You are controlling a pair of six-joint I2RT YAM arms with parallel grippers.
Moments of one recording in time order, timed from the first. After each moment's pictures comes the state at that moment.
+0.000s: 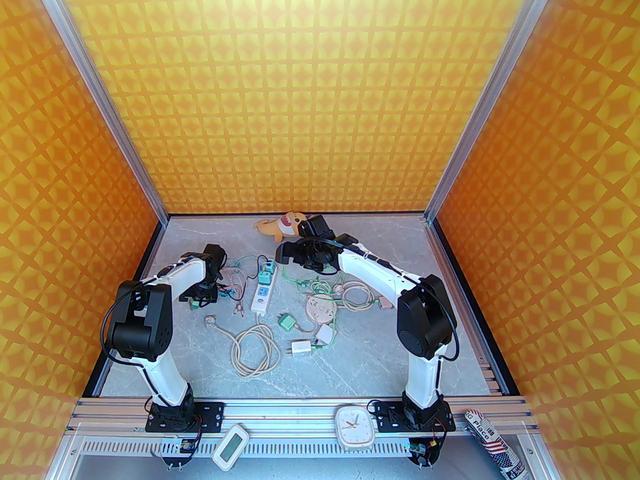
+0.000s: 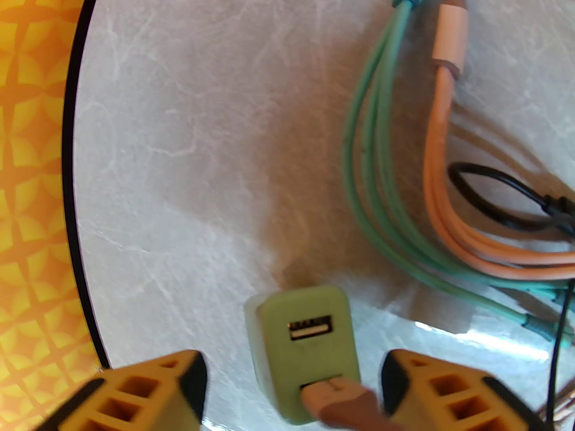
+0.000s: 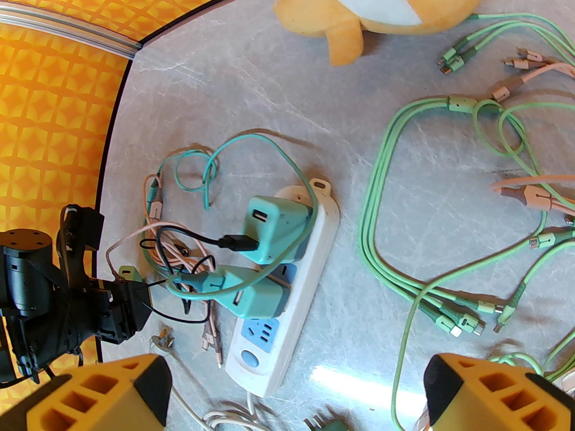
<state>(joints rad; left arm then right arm) -0.12 1.80 1.19 -0.90 -0.44 -0.29 0.58 1.93 1.62 -0.55 -0.23 0.62</state>
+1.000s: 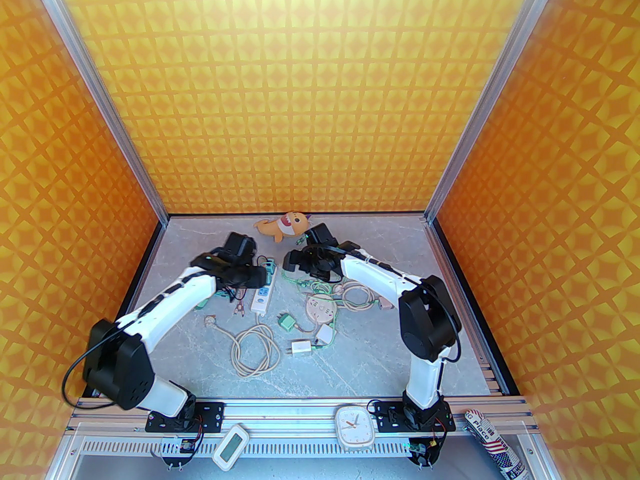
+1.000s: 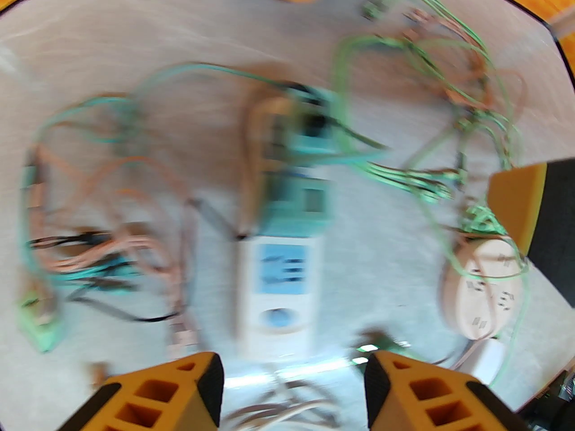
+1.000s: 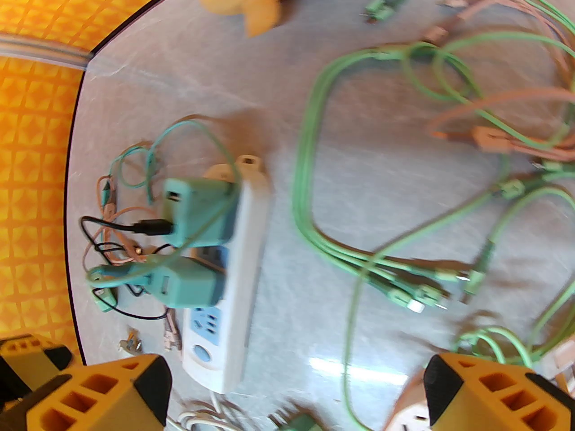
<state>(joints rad) -0.48 1.58 1.22 -0.68 0.02 -0.40 0.55 1.88 1.47 -0.53 -0.17 0.68</state>
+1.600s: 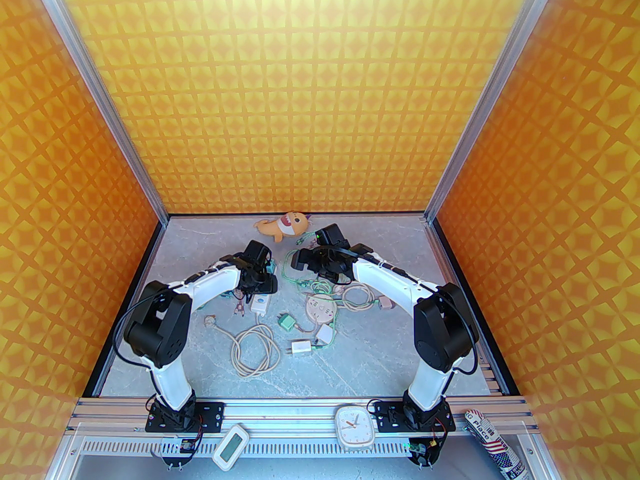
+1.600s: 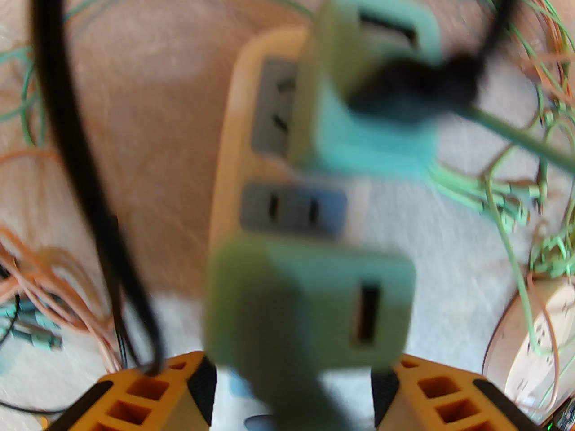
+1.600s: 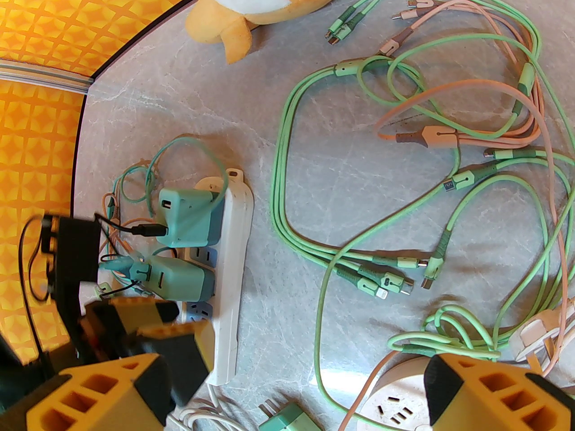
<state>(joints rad) -0.45 1.85 1.27 -0.59 0.01 -0.44 0.53 1.79 1.39 -0.50 -0.17 0.70</state>
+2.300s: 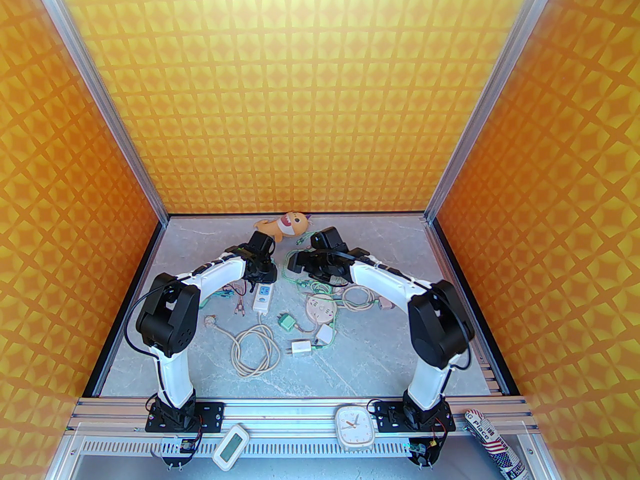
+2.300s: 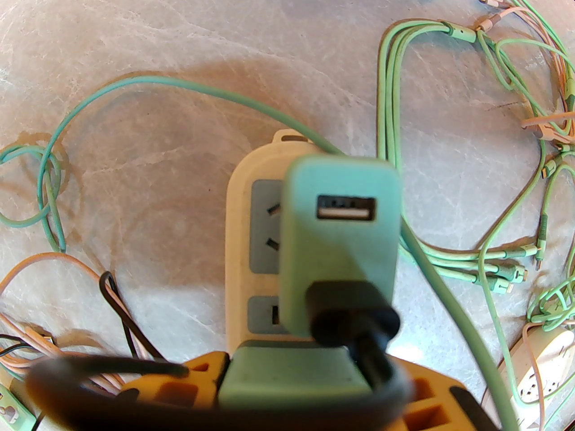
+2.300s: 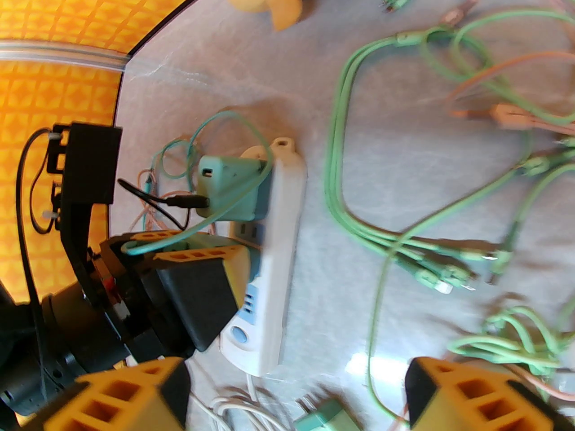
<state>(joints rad) -0.45 1.93 1.39 -0.59 -0.04 -0.37 0.54 1.86 1.36 -0.35 -0.36 0.76</state>
